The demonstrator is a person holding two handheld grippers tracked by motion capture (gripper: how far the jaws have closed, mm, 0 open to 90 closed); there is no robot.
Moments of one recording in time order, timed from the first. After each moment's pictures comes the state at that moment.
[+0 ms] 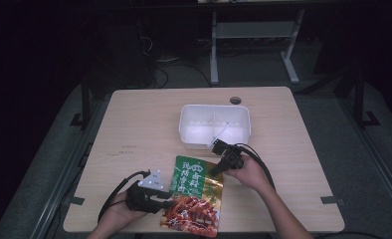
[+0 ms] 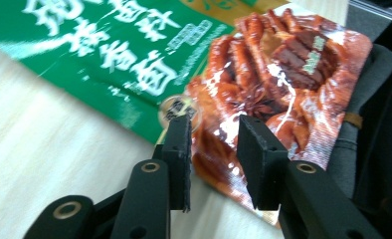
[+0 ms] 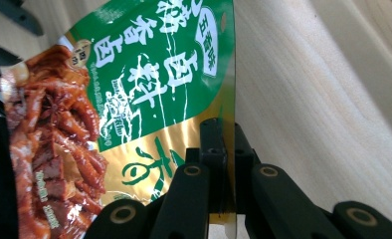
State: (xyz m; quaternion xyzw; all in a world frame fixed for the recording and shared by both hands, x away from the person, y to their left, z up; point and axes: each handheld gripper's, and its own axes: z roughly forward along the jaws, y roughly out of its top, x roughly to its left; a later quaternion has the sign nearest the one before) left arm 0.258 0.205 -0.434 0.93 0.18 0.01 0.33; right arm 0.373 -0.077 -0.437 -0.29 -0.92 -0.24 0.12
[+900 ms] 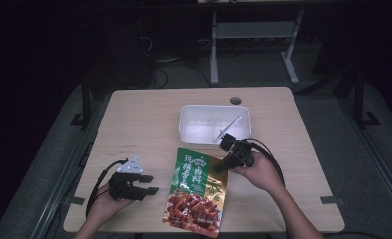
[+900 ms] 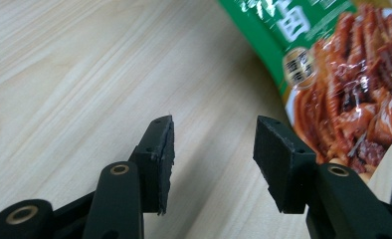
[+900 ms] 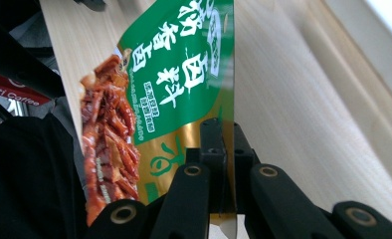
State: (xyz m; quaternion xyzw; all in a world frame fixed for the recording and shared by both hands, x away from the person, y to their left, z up) left arm 0.282 0.252 -0.432 0.90 0.27 0.05 0.35; right arm 0.346 -0.093 -0.377 -0.27 -0.92 -0.28 0.09
